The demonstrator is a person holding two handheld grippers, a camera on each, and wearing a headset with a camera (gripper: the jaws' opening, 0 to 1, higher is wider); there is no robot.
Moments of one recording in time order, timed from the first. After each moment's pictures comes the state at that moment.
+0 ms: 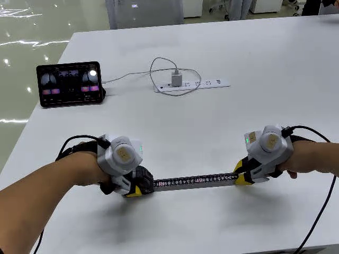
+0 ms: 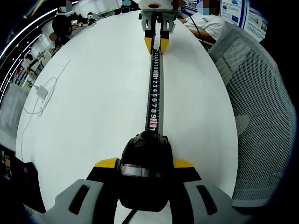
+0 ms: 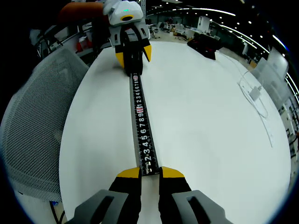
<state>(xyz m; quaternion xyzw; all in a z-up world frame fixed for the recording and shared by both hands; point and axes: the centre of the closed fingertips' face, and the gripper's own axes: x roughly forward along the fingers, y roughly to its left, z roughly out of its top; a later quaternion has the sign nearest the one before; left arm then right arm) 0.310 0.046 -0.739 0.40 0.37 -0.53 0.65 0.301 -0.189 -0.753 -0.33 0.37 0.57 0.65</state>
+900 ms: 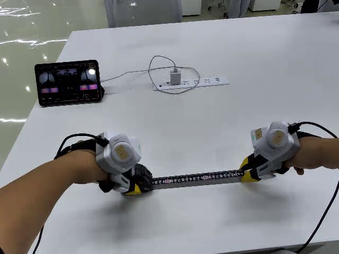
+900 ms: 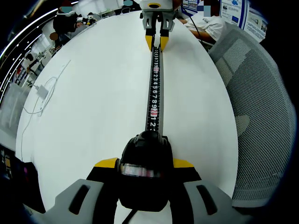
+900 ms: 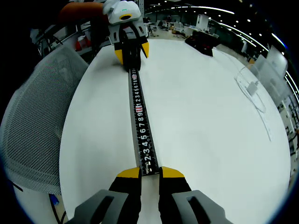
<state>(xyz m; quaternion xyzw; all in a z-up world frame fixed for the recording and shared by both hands) 0.311 0.045 -0.739 0.40 0.37 -0.53 0.65 0.301 -0.207 -0.754 -0.33 0.38 0.56 0.65</state>
